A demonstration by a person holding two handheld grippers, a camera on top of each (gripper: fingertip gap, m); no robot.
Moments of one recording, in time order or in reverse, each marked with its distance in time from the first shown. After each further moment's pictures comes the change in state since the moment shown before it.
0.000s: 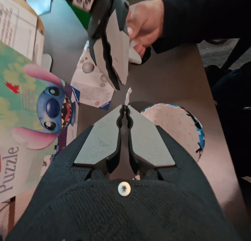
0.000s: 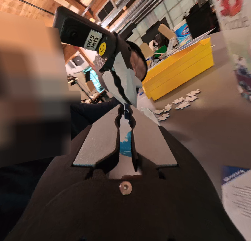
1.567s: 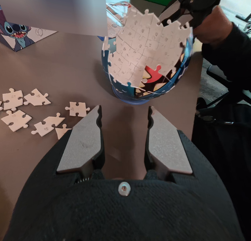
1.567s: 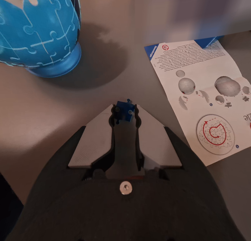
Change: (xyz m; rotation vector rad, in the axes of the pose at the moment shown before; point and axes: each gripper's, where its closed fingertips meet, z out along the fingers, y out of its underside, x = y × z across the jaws) left arm 0.090 0.144 -0.029 0.253 -0.209 -0.624; right arm 0.053 0.137 -0.087 -0.529 1.054 -0.326
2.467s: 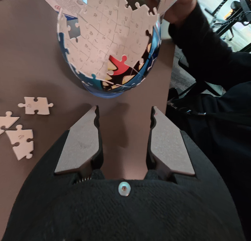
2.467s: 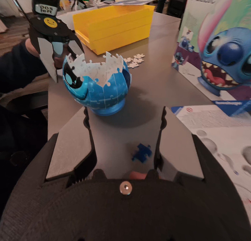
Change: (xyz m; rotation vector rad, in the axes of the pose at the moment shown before) left arm 0.044 0.012 0.002 -0.093 0.174 -0.060; right arm -0.034 -0.070 -0.031 0.361 -0.357 -0.066
